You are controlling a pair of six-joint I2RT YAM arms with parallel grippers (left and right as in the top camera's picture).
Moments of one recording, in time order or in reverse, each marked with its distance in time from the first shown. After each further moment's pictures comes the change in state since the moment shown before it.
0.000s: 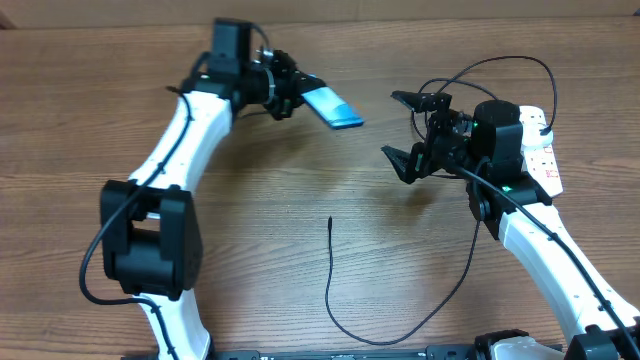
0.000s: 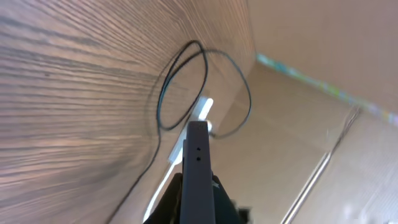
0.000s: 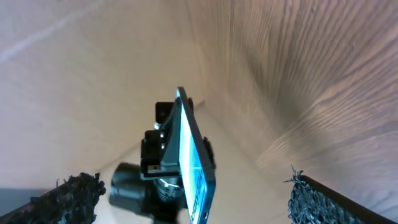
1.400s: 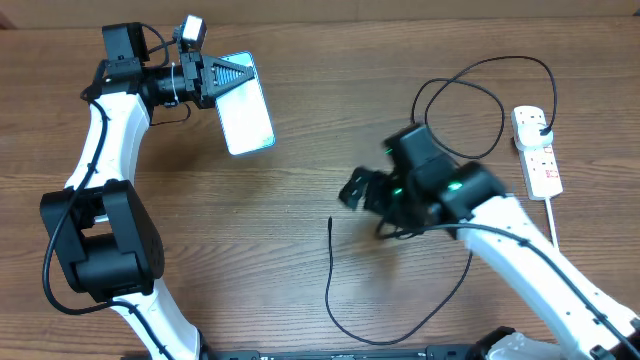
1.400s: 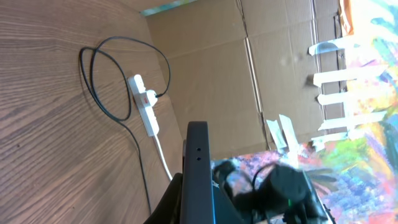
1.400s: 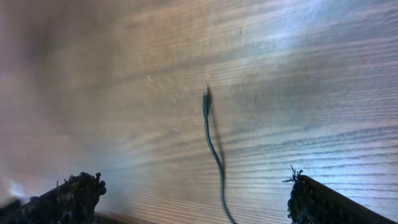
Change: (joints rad) left arm 0.317 0.000 0.000 -0.051 0.661 0.795; right arm 0.429 0.058 0.293 -0.951 0.387 -0.911
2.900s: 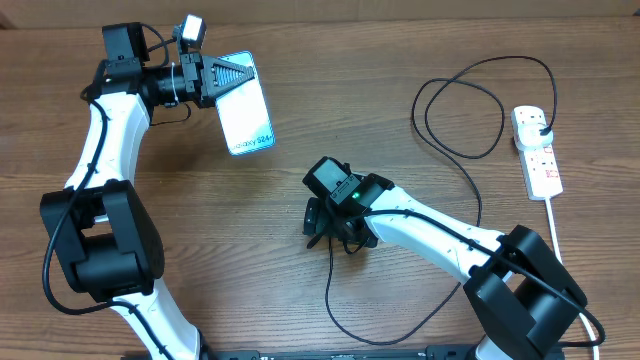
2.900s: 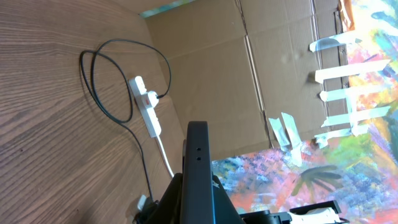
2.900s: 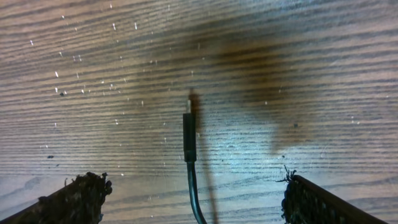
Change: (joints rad) left arm 0.000 0.000 0.000 0.000 0.000 0.026; right arm 0.192 0.364 0.000 0.186 0.168 0.114
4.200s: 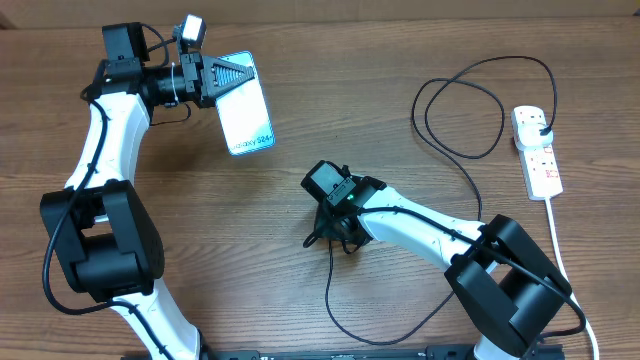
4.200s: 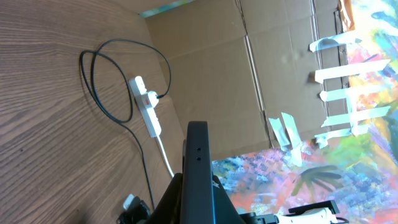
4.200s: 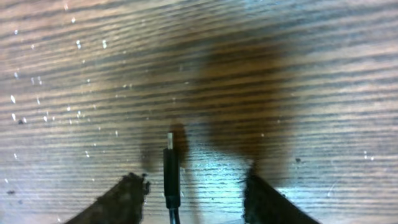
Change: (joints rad) left arm 0.000 0.000 0.000 0.000 0.000 0.000; right arm 0.000 0.064 -0.019 0.066 0.043 0.002
